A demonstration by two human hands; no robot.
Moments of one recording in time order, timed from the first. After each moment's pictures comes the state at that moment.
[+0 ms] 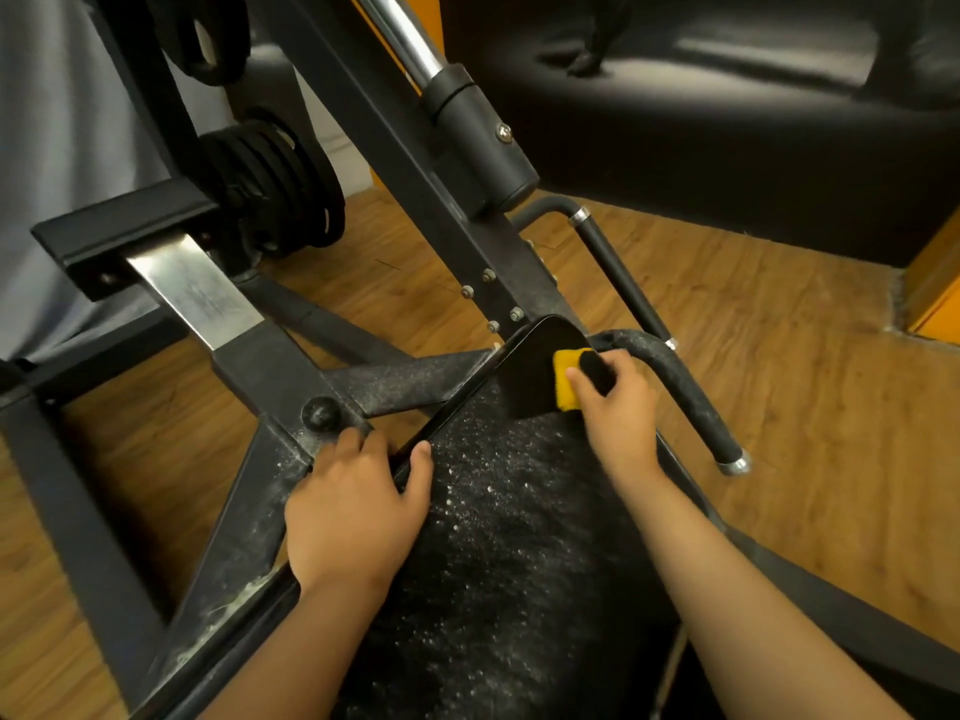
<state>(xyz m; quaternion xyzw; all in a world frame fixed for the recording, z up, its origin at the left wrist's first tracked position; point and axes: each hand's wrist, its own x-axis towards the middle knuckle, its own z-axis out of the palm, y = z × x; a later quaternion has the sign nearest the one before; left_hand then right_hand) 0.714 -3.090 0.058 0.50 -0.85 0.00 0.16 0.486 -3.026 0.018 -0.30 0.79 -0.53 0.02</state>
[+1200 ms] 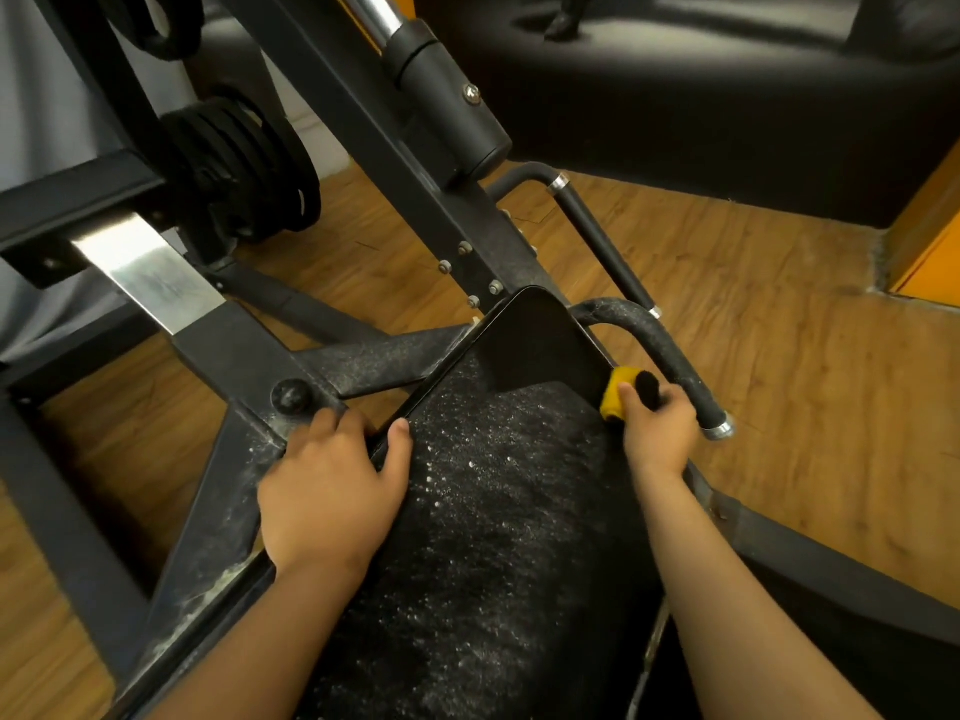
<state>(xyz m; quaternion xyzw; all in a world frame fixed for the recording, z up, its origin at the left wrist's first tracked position) 0.713 -3.092 0.058 0.50 -0.85 0.00 0.15 0.465 -2.989 -0.029 -0.02 0.81 -0.58 0.04</state>
